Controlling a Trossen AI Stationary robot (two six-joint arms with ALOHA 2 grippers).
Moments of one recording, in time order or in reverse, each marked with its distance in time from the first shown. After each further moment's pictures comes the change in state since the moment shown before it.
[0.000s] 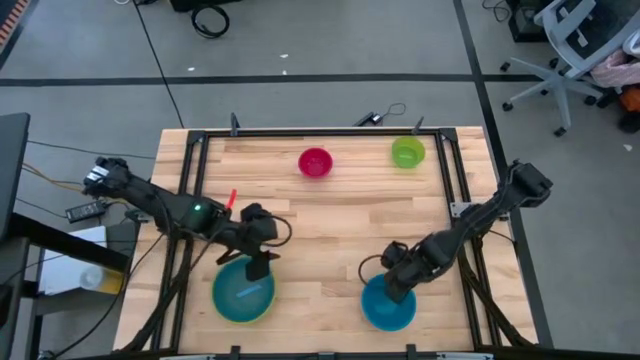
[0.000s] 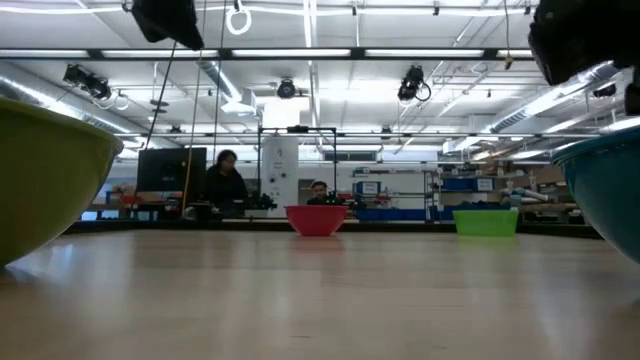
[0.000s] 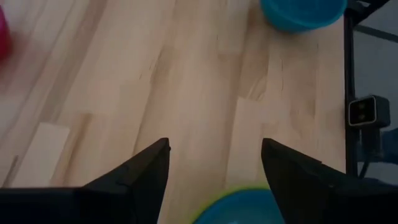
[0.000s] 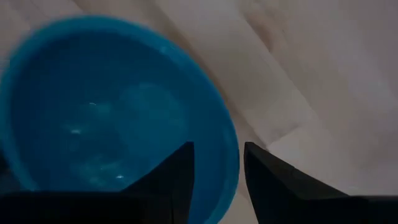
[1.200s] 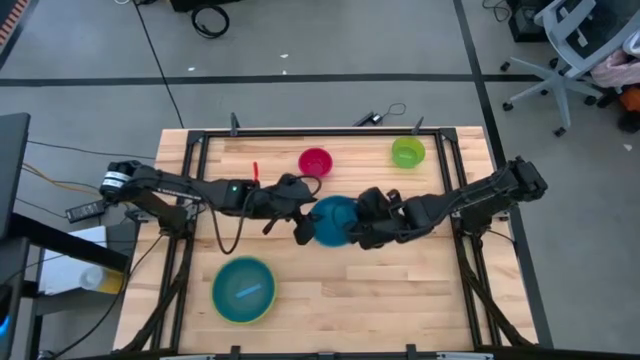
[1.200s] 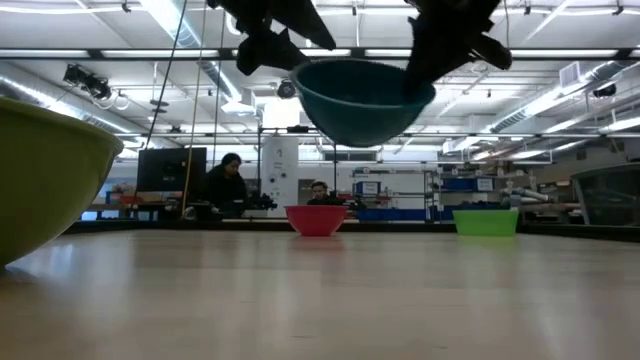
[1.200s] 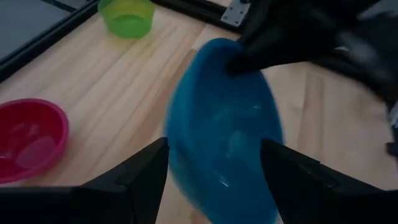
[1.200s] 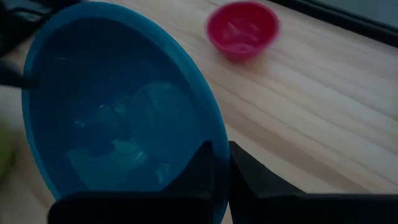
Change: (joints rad) left arm 0.286 0.162 0.000 0.469 -0.075 0.157; right arm -0.298 0.005 0.259 0.001 0.730 -0.222
